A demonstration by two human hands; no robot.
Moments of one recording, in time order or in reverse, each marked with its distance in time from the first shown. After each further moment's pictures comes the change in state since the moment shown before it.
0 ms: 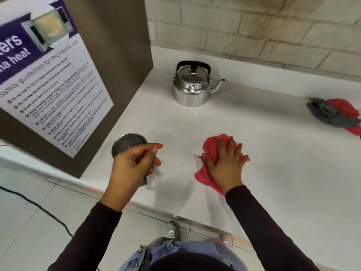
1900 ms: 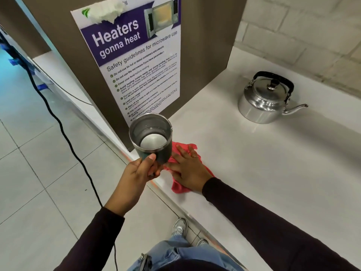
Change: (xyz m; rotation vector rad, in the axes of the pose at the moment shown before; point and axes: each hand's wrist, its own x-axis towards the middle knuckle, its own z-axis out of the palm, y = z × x) left_hand -0.036 -0.040 -0.069 -0.235 0.233 -0.278; right_hand 0.007 -0.159 0.095 -0.114 -0.296 -1.277
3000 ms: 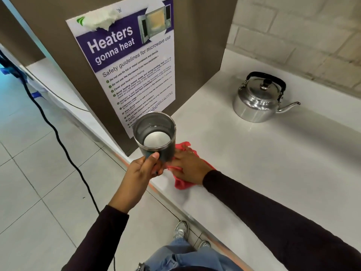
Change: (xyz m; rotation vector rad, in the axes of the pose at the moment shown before) left_hand 0.017 -0.007 0.001 -0.056 -0.069 0.044; right_hand 0.010 0.012 -0.023 0.107 -0.037 -0.081
